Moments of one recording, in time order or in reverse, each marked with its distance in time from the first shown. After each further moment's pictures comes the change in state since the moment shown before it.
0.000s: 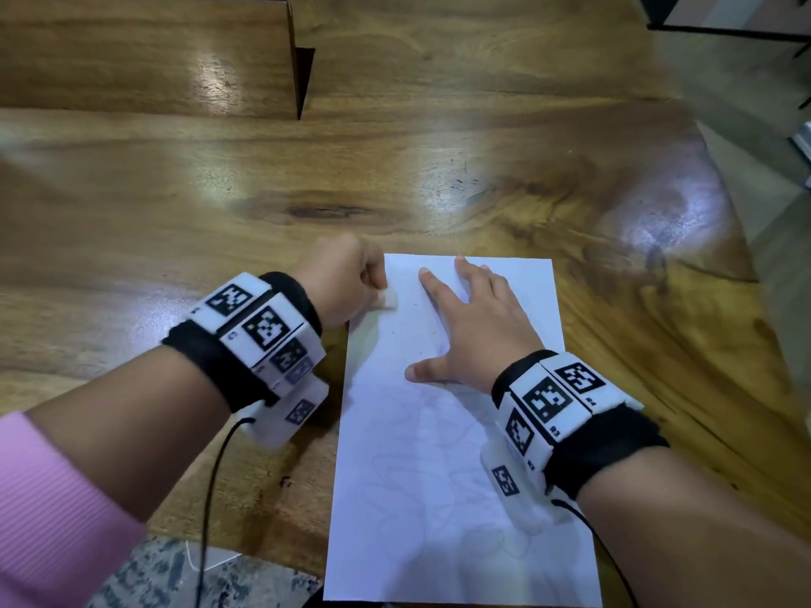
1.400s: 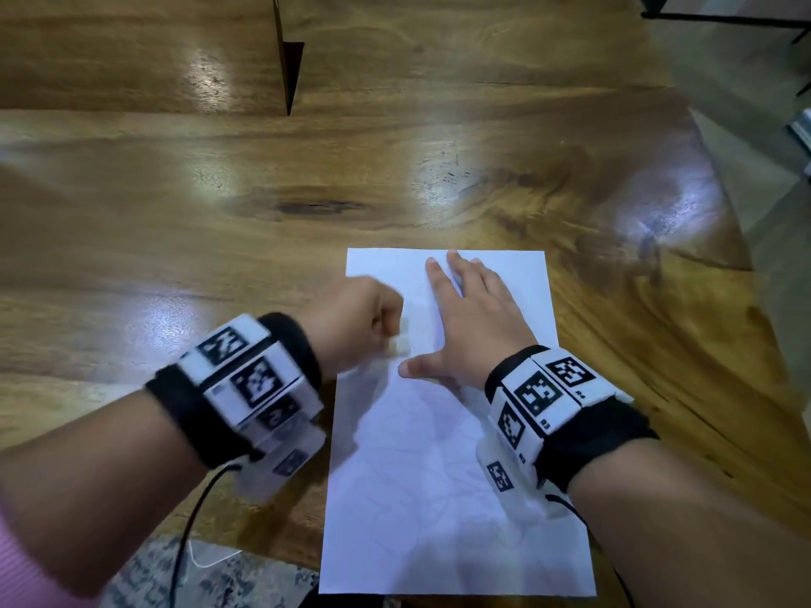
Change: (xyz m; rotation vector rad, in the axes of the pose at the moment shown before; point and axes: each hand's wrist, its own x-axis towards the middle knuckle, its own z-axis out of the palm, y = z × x) left_hand -0.031 0.017 0.019 0.072 -0.131 0.104; right_hand 0.001 0.004 0.006 -0.004 0.025 0.000
